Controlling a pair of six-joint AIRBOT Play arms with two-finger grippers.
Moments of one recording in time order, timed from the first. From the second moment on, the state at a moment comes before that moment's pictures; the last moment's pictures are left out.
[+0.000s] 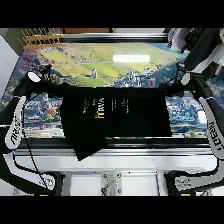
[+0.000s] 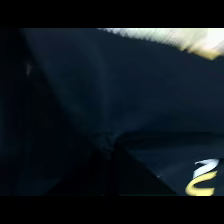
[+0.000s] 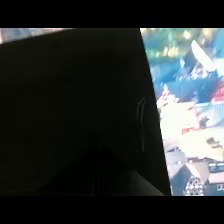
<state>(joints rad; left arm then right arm) 0.13 -1.70 1.41 1.10 -1.03 -1.44 -0.05 -1.60 1.34 -1.45 0.94 1.71</state>
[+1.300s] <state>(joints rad) -0.10 -1.09 0.76 1.10 -1.00 -1.47 -0.34 -0.95 0.44 -1.19 0.93 1.90</state>
